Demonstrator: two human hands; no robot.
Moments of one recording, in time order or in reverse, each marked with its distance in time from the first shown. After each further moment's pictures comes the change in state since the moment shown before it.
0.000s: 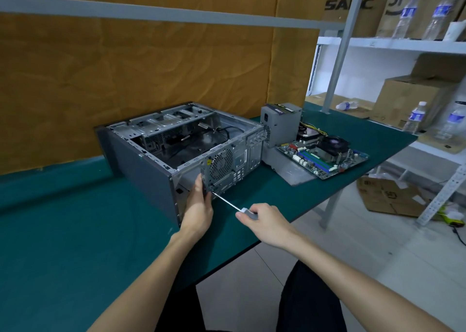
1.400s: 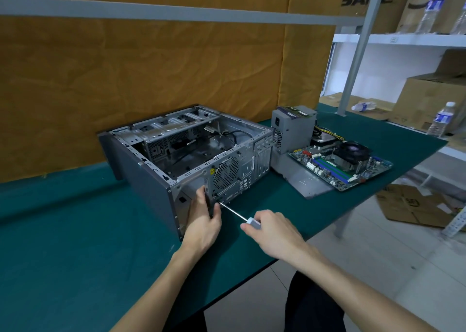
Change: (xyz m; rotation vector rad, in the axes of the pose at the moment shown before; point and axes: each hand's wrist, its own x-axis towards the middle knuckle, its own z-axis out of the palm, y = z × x) left_hand 0.014 -0.017 0.008 0.079 -0.006 -0.075; right_hand 0.020 -0.023 -0.005 -0.228 0.008 0.110
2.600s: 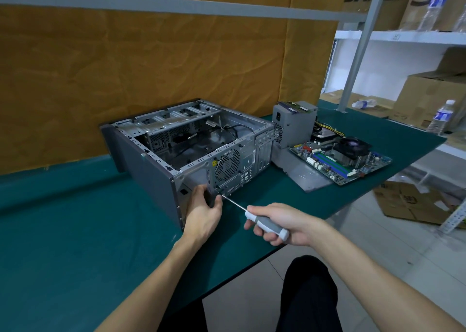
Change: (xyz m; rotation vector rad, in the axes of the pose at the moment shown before) left_hand 0.000 0.003 -0.003 -0.064 0.071 -0.098; right_hand 0.011 0.014 -0.024 0.910 -0.629 0.284
